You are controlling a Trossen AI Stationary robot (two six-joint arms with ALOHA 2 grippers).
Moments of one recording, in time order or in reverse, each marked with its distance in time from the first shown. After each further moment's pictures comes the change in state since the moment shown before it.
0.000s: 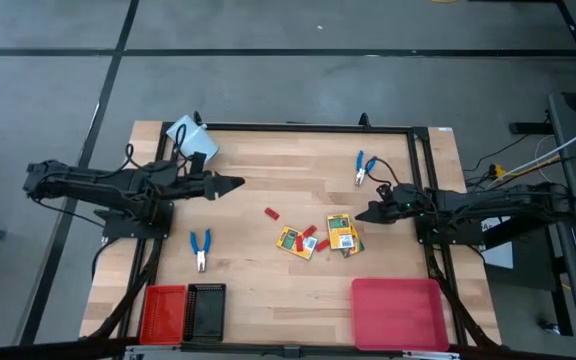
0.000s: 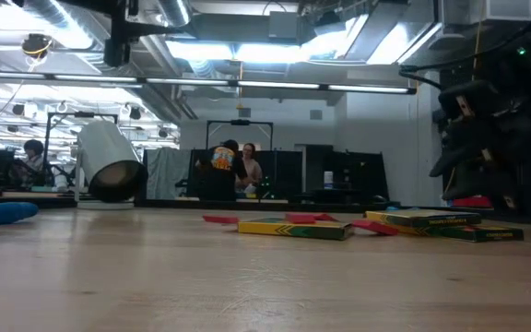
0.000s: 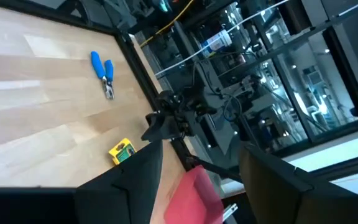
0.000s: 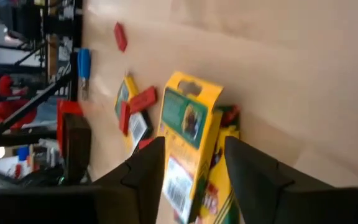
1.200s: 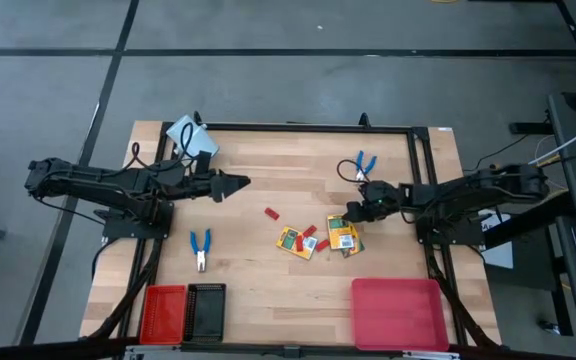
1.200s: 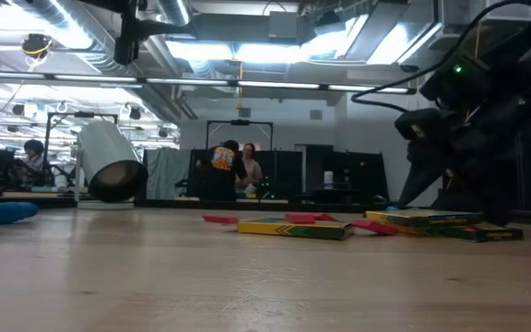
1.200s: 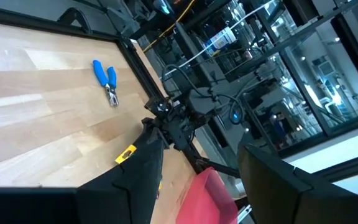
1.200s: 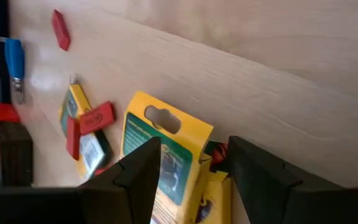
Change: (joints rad) left arm 0.000 0.060 0.035 0.011 -0.006 0.072; right arm -0.025 0.536 0.195 0.127 -0.016 -0.078
